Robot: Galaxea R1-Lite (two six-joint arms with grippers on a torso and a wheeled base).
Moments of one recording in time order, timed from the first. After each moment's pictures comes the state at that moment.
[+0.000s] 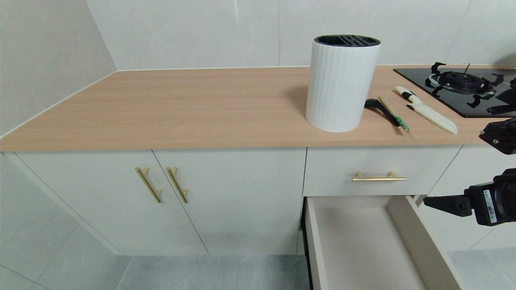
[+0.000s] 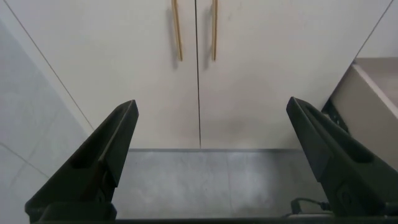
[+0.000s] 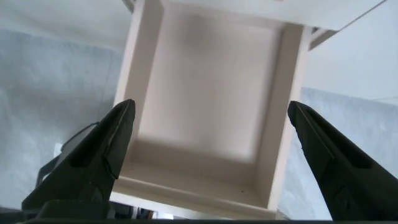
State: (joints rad) left arm 0.01 0.00 0.00 0.00 0.00 0.00; right arm 0.29 1.26 -0.90 0.29 -0.08 0.05
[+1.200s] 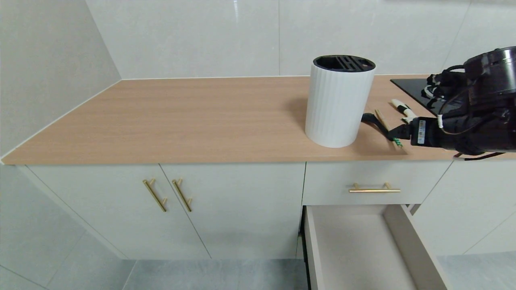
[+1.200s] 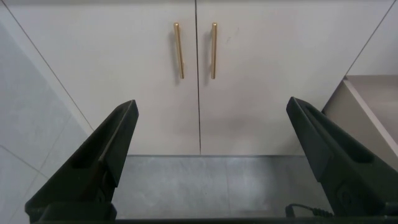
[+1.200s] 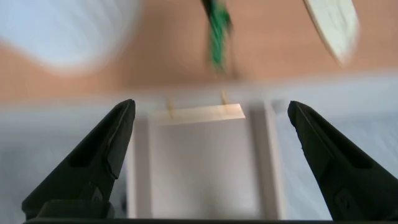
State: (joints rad) left arm 0.01 0.00 0.00 0.00 0.00 0.00; right arm 0.30 1.63 -1.27 0.12 -0.31 0.22
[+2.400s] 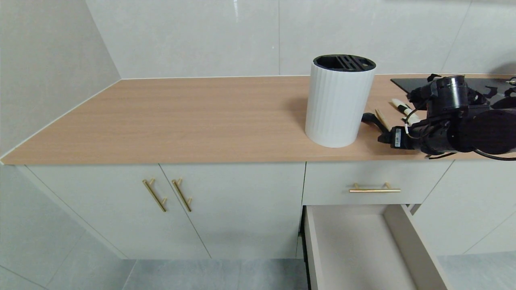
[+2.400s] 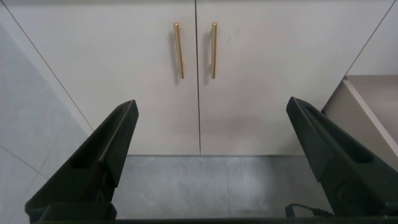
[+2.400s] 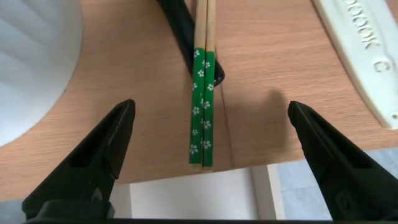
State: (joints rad) left arm 0.01 0.00 0.00 0.00 0.00 0.00; right arm 0.20 1.87 -1.36 -0.01 -0.29 0.18
